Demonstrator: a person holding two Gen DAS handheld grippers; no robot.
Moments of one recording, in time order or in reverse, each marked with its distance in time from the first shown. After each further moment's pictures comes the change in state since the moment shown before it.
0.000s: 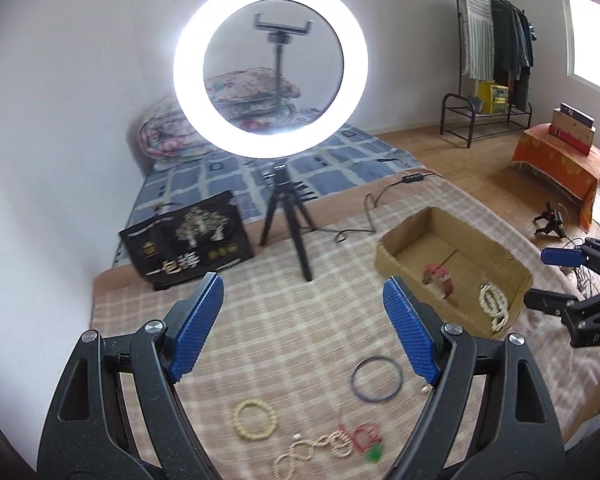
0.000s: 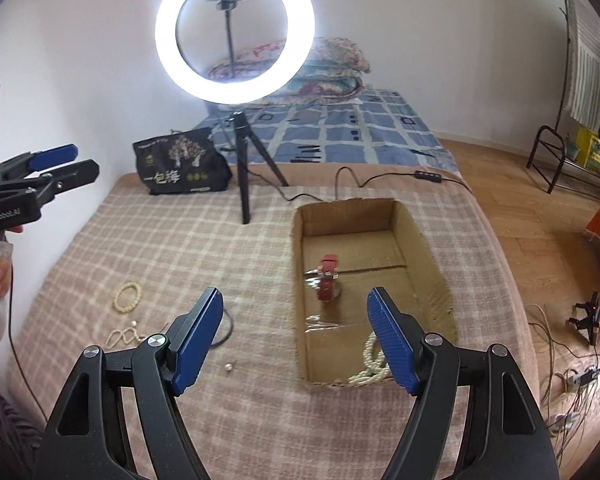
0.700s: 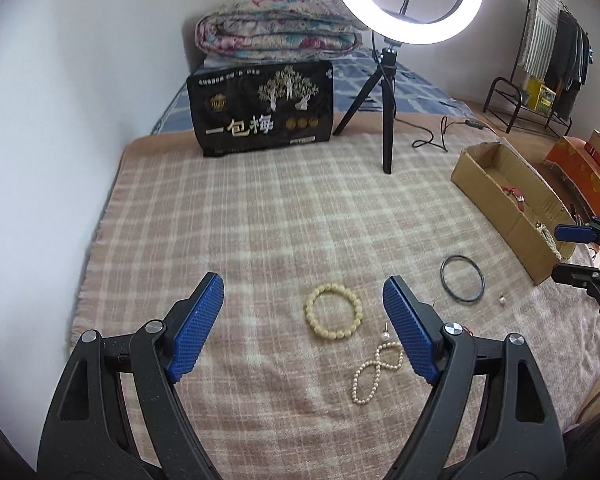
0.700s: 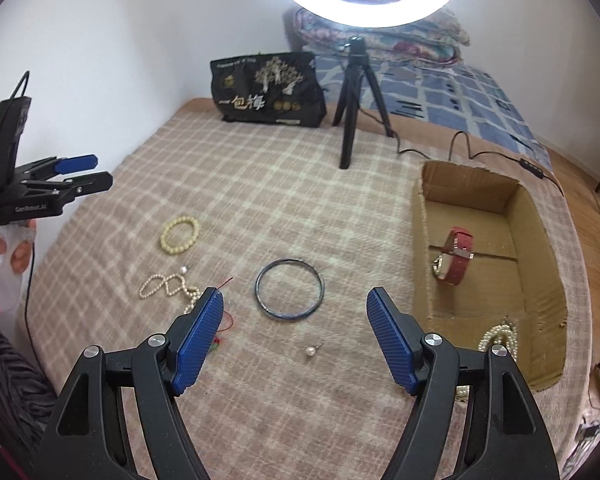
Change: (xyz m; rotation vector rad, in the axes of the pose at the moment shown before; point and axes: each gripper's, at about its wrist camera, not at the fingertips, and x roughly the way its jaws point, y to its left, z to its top) left arm 0.029 0.104 -0.127 -0.209 0.227 0.021; right arm 0.072 0.074 -0.023 -0.196 0.174 0.185
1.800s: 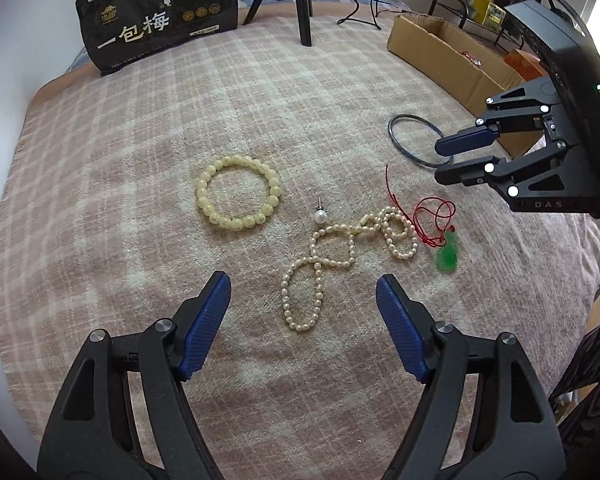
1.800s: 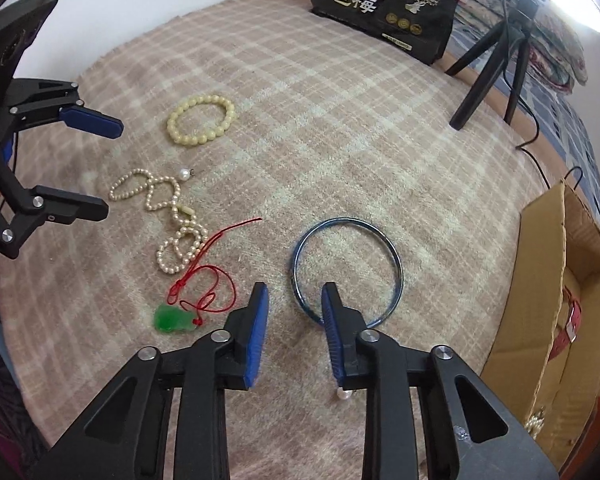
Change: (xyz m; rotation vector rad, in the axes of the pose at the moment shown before) left arm 0.064 -0.047 -0.067 0.179 0.269 -0.178; right arm 0.107 0.042 -0.005 -0.392 0.285 0.051
